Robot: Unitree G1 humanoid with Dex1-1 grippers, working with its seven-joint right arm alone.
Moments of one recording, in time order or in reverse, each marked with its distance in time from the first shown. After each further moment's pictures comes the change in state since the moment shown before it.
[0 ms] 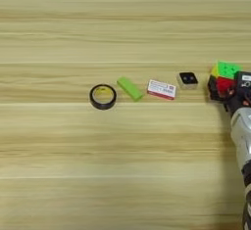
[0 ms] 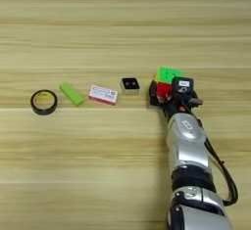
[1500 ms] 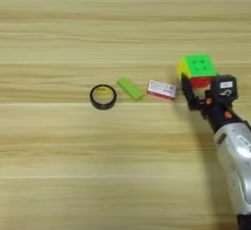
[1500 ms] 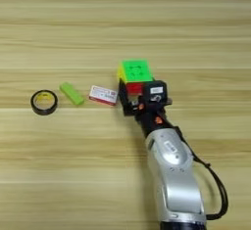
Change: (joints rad) arm 0.420 0.151 0.239 -0.891 0.013 0.252 0.064
